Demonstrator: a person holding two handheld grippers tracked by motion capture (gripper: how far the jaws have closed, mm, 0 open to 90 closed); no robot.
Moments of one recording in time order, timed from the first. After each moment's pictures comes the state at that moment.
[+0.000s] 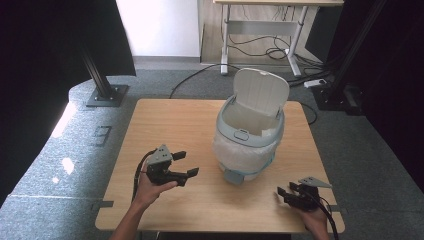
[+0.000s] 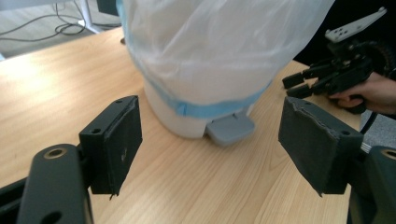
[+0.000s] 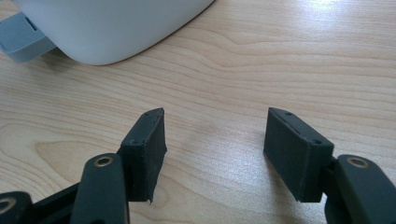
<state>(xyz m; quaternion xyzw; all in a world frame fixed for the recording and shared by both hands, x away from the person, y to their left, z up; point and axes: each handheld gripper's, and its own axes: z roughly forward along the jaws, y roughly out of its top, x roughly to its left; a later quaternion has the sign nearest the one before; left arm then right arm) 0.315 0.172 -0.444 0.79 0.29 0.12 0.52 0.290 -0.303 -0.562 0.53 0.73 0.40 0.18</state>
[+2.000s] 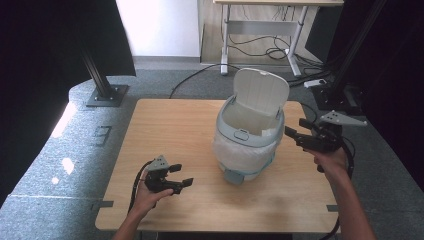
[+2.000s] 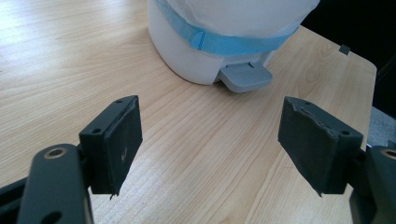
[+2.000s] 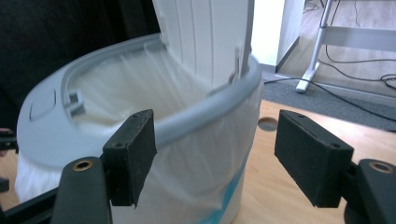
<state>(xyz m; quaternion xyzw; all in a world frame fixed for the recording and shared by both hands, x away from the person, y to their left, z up) 0.321 0.188 -0.496 0.80 0.33 0.07 0.50 0.354 -0.296 -0.347 0.42 0.70 0.53 0.23</state>
